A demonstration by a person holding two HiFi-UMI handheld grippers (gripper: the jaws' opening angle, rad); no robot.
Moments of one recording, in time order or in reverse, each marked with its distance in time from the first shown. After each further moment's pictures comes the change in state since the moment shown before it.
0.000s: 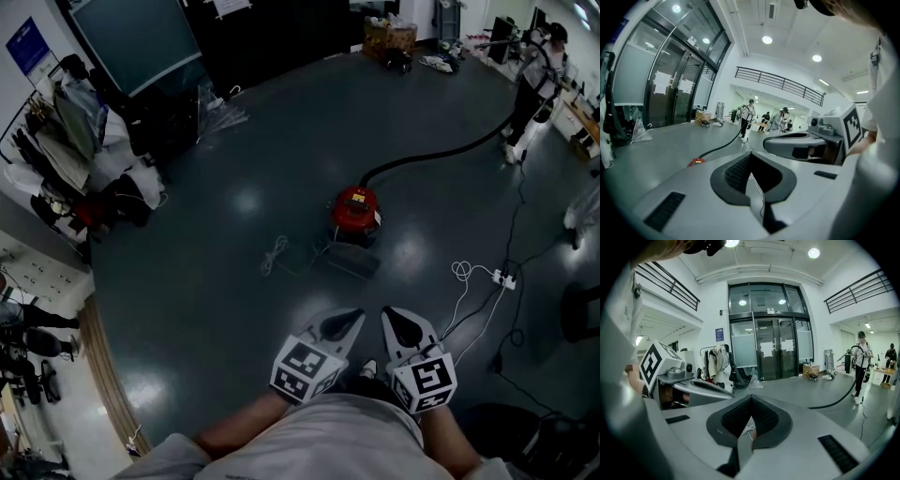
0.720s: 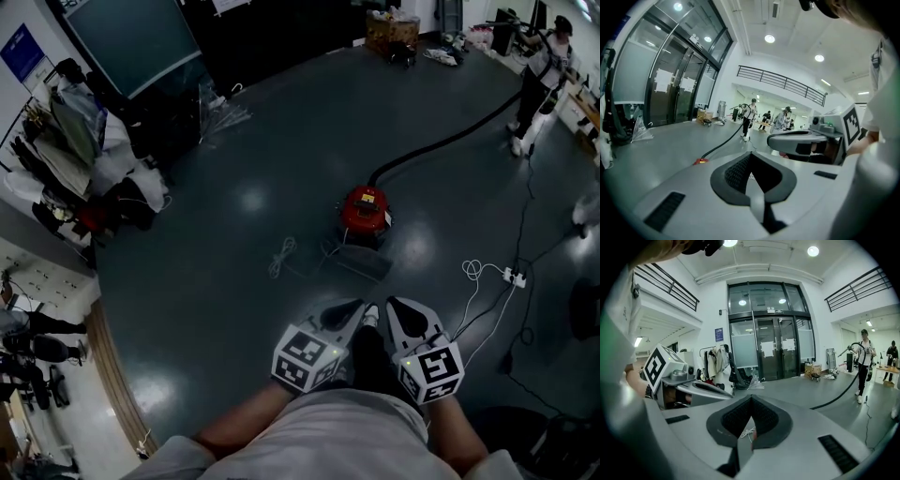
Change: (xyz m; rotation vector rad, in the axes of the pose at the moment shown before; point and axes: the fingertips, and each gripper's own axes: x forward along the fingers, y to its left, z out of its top) left arm 0.015 0.067 0.004 -0.019 0.016 0.007; right arm 0.060 -0.011 0.008 0.008 -0.001 0.018
